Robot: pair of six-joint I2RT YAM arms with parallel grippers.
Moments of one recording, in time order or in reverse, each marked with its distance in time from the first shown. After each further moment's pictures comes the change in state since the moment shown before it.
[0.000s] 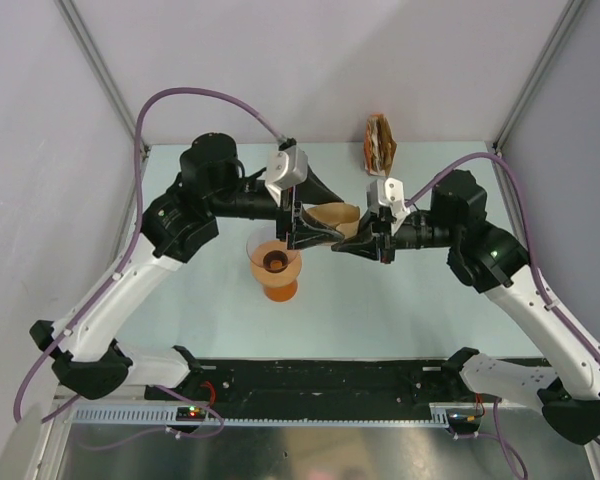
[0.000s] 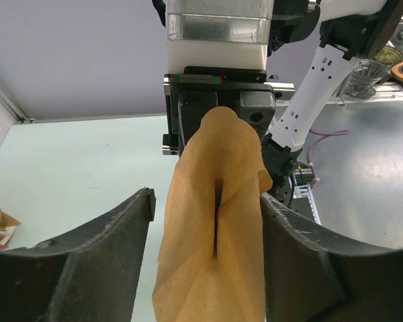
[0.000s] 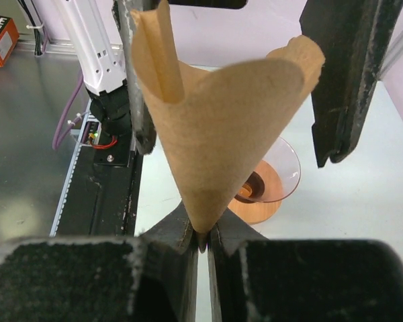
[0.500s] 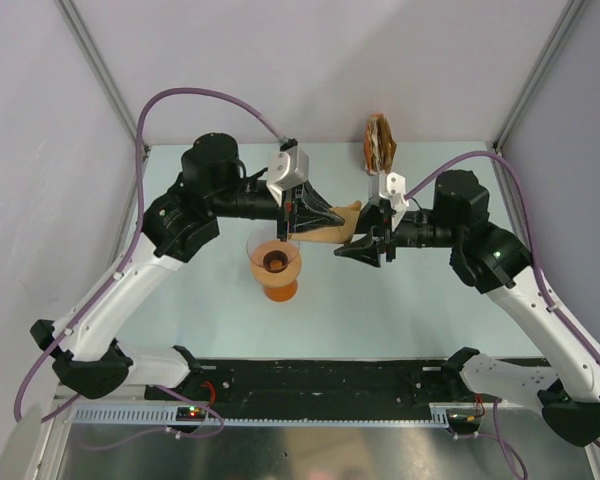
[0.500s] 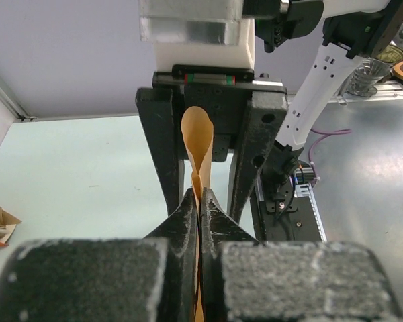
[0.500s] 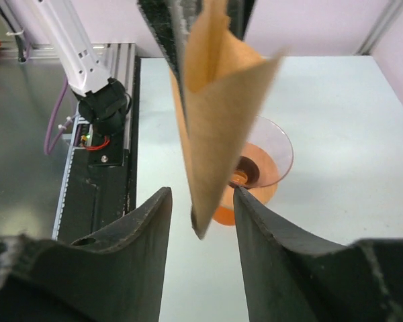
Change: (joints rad) left arm -0.003 0.008 0.000 -0.006 0.002 0.010; right arm -0.007 0.005 0.001 -0.022 0.060 0.039
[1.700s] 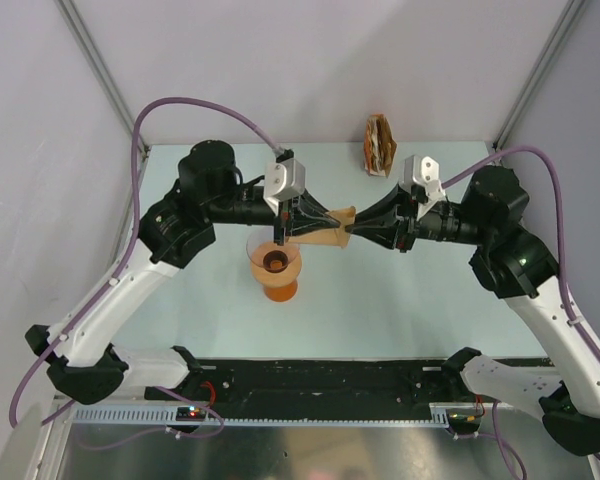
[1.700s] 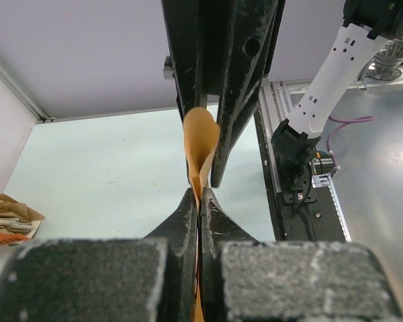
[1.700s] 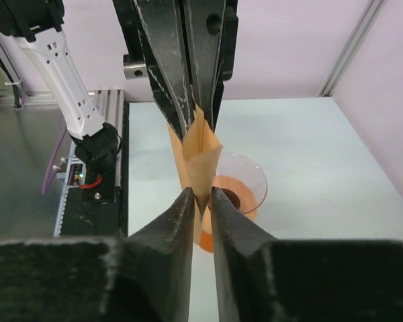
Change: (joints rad) left arm -0.001 -0.040 -0.051 0.003 -0.030 0.081; right arm -0.055 -0.057 0.066 0.065 0.003 0.111
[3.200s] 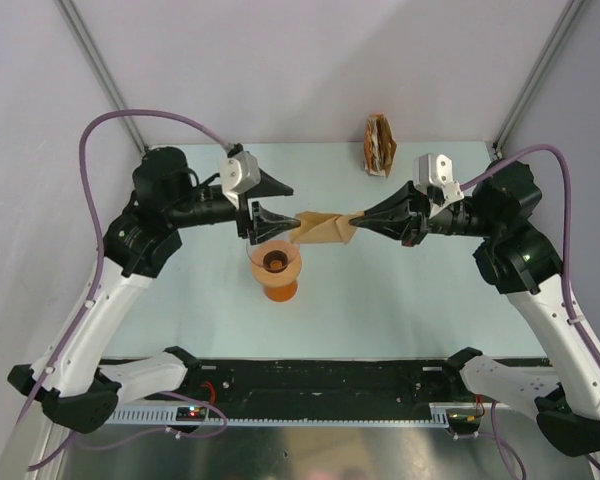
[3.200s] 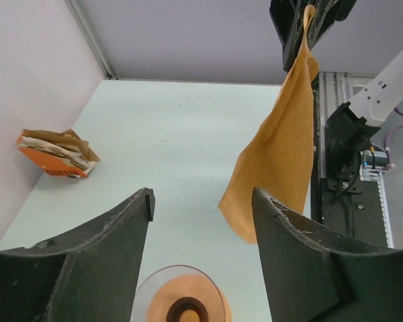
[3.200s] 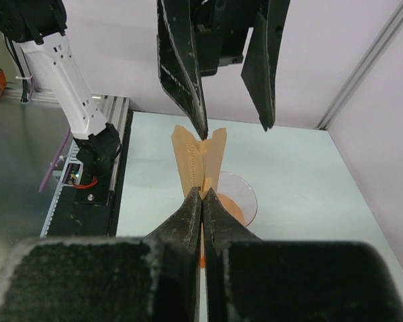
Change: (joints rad) left arm 0.240 -0.155 -0.122 -0.025 0.000 0.009; right arm -0.075 0.011 0.029 0.080 -0.160 -0.028
